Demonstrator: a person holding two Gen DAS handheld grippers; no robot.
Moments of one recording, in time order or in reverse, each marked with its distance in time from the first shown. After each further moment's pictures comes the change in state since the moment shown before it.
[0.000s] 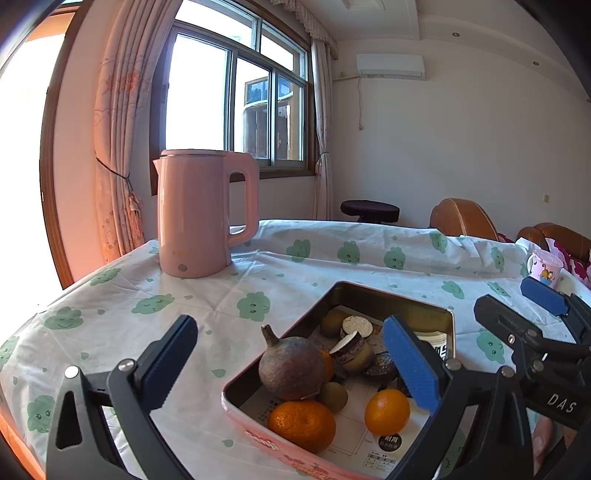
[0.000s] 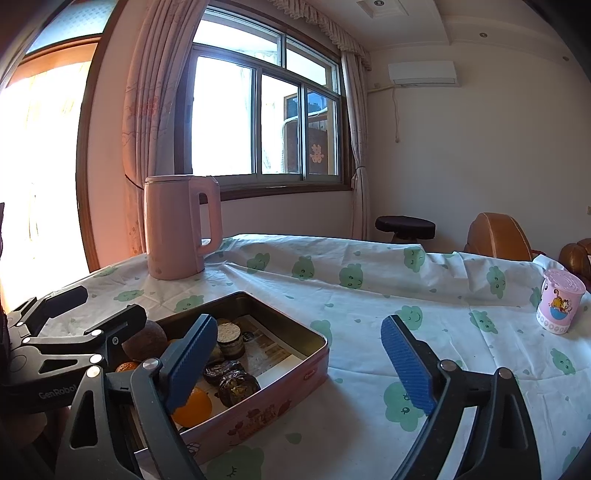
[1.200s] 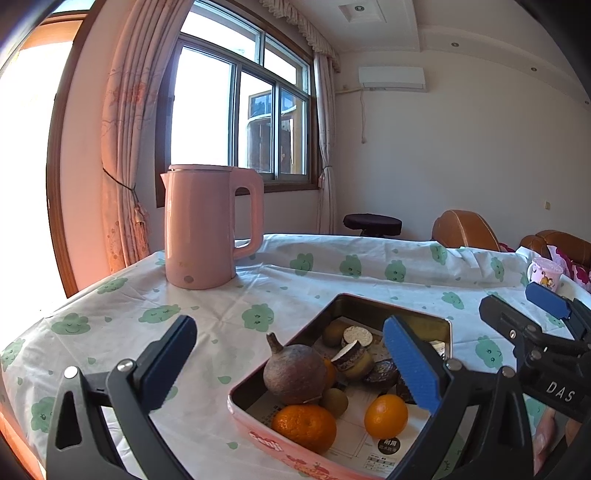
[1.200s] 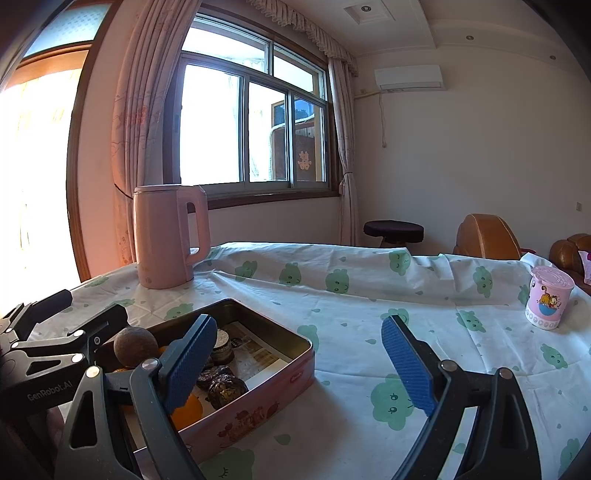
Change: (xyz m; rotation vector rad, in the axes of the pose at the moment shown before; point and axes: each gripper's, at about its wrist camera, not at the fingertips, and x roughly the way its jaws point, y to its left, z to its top) left arm -0.010 0.000 0.000 -0.004 -0.060 0.013; right arm -0.008 -0.008 0.000 0.025 -0.030 -0.043
